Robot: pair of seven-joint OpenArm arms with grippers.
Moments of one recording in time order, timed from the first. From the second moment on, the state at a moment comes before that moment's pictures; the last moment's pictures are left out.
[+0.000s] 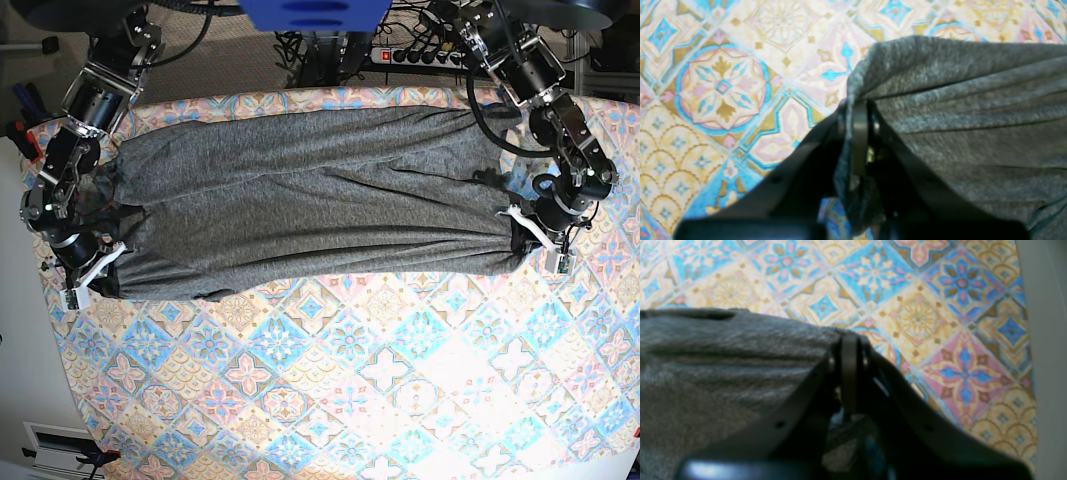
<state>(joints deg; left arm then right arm) -2.3 -11.1 -36.6 88.9 -20.2 -41.2 55.6 10.4 16.8 30.9 78.3 11.3 42.5 -38.5</state>
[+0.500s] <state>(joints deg) 2.2 -11.1 -36.5 89.2 -20.5 -41.2 55.1 4.1 12.2 37.8 82.1 11.5 42.6 -35.3</state>
